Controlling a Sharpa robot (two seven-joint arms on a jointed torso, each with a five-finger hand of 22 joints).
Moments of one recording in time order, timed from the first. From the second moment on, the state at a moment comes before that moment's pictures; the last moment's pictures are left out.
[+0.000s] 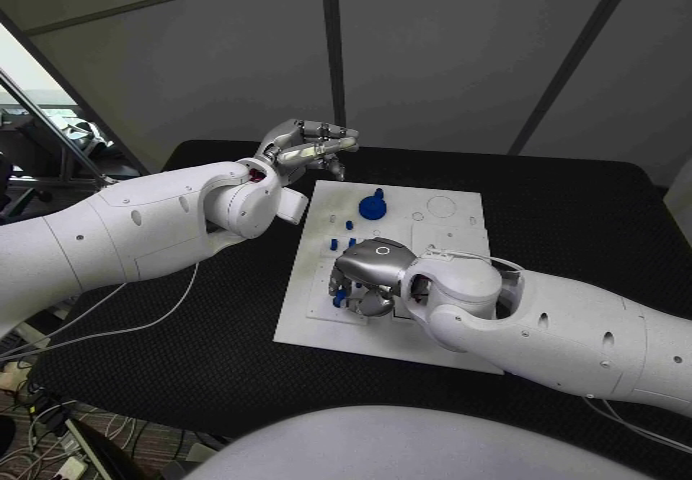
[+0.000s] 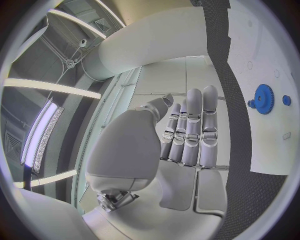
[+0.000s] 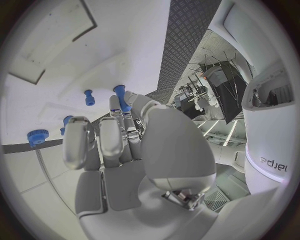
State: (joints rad) left arm 1.14 -0.79 0.06 1.36 -0.11 -0.18 0.34; left_hand 1.40 -0.15 0.46 0.04 0.08 1.01 0.19 0.15 0.07 1.05 0.12 0.27 0.07 1.17 0.03 0.91 0.39 0.19 1.14 0.13 0.51 1.00; right arm 1.04 -0.51 -0.03 1.62 -1.80 -0.09 -0.15; right_hand 1.37 -0.11 0.46 0.01 0.20 1.10 0.16 0.08 0.08 1.21 0.08 0.12 0.07 1.47 -0.01 1.26 1.04 0.07 1.39 0.10 1.40 1.31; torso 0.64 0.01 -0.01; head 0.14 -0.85
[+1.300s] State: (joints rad) left arm 1.14 -0.82 0.05 1.36 -0.11 -0.18 0.34; left_hand 1.40 -0.15 0.46 0.04 0.08 1.00 0.19 0.15 0.07 1.05 0.12 0.27 0.07 1.17 0.03 0.91 0.38 0.19 1.14 0.13 0.51 1.00; right arm 1.05 -1.01 0.01 1.87 -1.52 -0.39 -0.27; right_hand 1.24 -0.17 0.09 0.15 0.21 1.04 0.10 0.20 0.12 1.38 0.02 0.87 0.72 1.47 -0.05 1.38 1.19 0.05 1.46 0.06 1.47 1.31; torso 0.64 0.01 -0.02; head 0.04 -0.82
